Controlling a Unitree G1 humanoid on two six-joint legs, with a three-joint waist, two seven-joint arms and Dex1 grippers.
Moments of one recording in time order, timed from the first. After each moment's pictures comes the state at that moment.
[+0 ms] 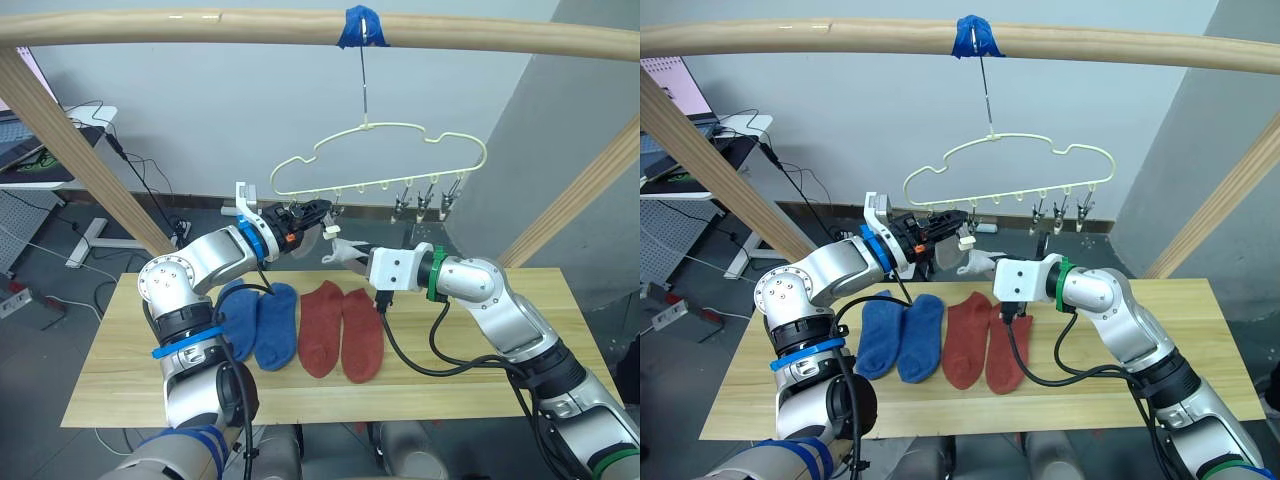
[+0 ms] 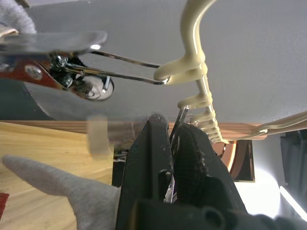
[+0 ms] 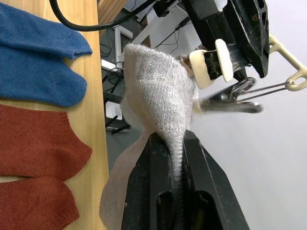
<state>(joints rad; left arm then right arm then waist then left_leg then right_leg) -0.76 0.13 0.59 0.21 -1.36 1.34 0.18 -0.52 -0.53 0.40 -0.15 -0.26 0.03 0.70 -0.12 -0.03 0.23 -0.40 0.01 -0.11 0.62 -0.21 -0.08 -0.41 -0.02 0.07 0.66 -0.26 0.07</state>
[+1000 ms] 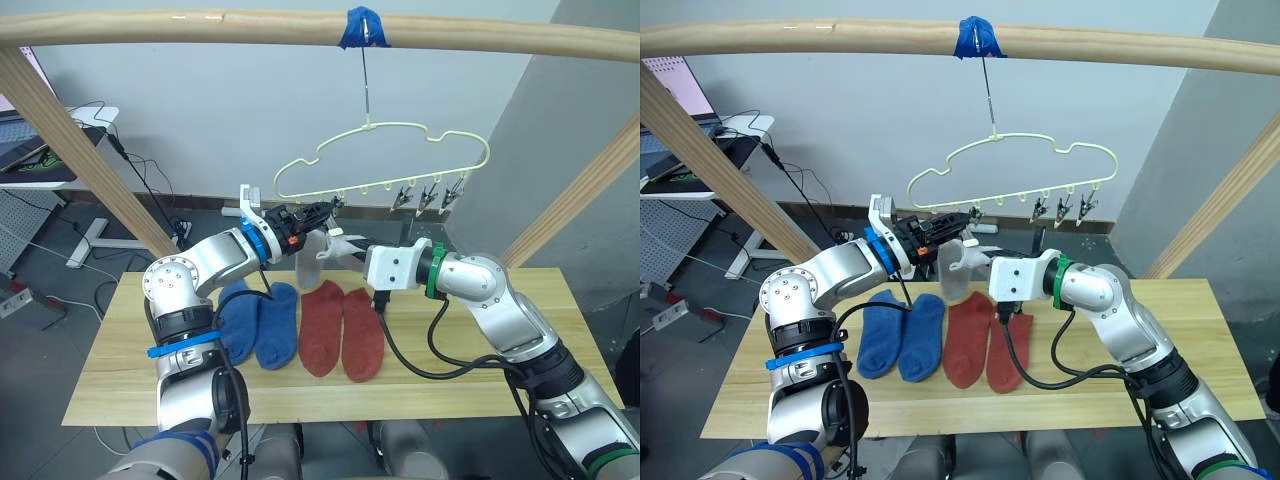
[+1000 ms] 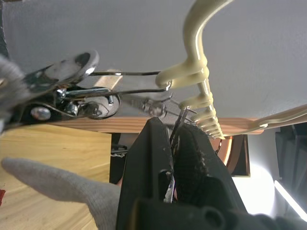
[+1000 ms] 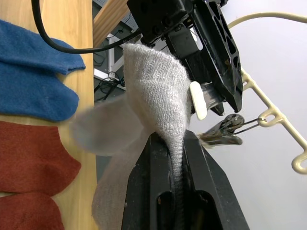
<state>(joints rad) -0.73 0.17 0.50 0.23 -1.41 1.27 0.14 -0.53 -0.49 0.37 -0.18 -0.29 0.01 0.71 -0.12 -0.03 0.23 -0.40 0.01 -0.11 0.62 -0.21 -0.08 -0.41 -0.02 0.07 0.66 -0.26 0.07</state>
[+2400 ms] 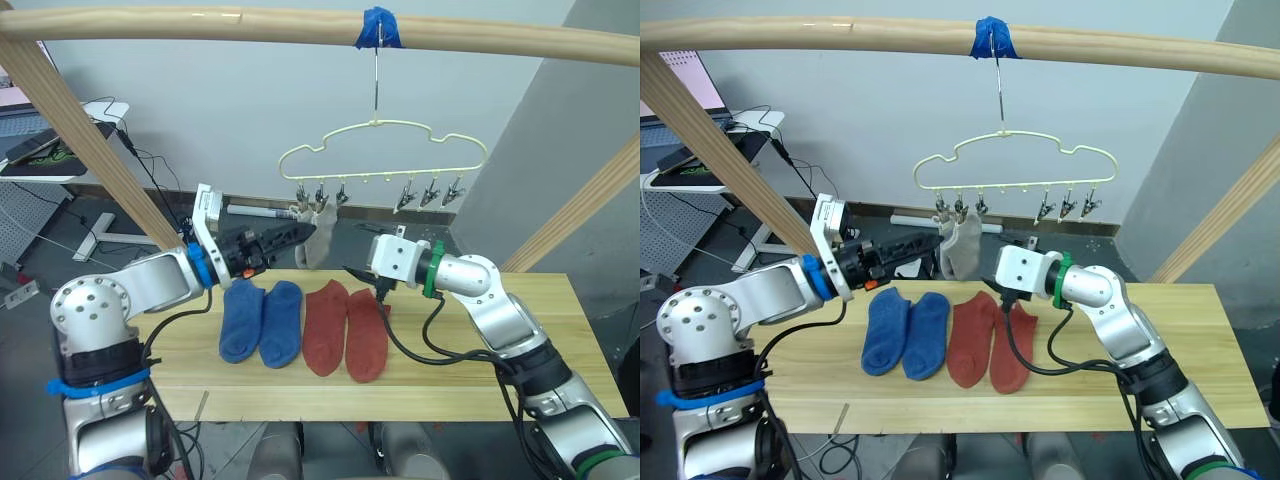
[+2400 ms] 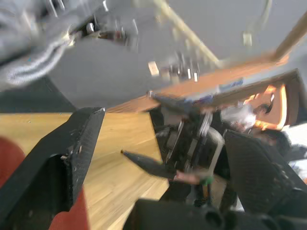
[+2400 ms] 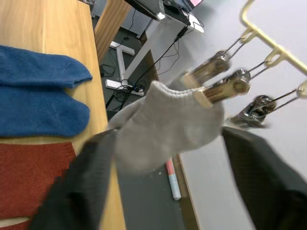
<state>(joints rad) -0.47 0.54 0.37 -0.17 -1.45 1.31 -0.15 -0.47 -0.47 0.31 -0.09 -0.17 0.06 0.74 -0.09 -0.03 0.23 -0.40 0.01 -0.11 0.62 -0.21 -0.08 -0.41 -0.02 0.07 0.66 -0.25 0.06</state>
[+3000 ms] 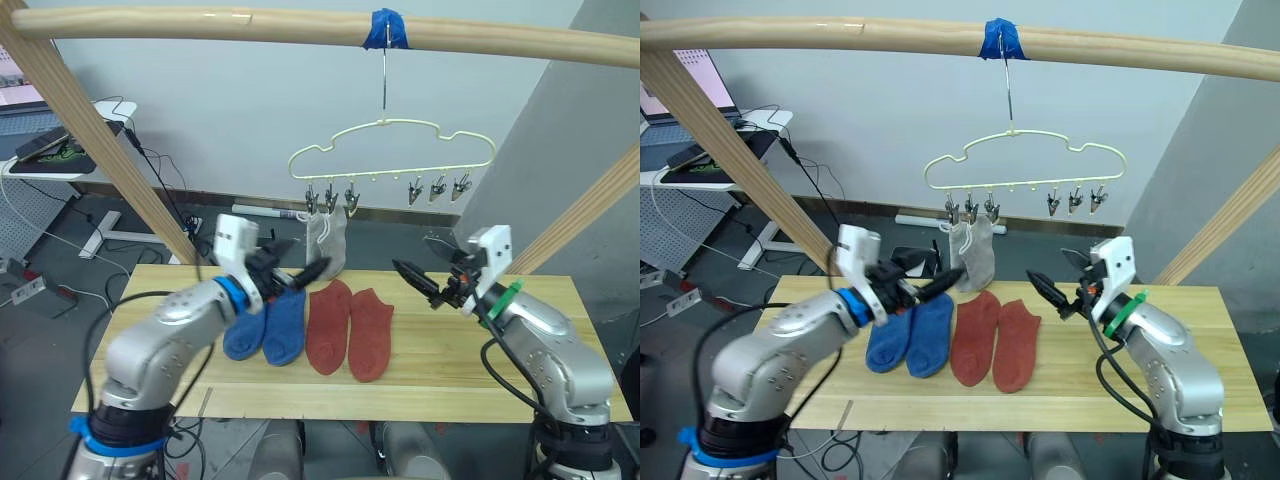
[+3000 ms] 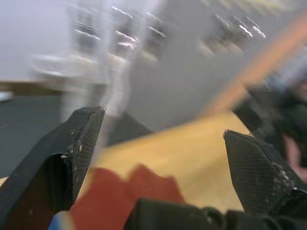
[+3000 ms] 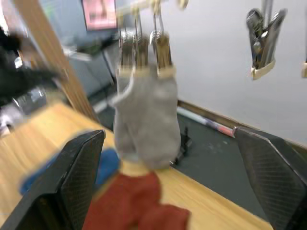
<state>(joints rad) -0.25 0.51 -0.05 -0.43 -0.70 0.66 -0.41 -0.14 -0.30 -0.18 -0.50 0.43 0.70 0.60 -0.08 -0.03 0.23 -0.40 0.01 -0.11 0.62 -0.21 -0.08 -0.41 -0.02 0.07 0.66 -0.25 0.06</state>
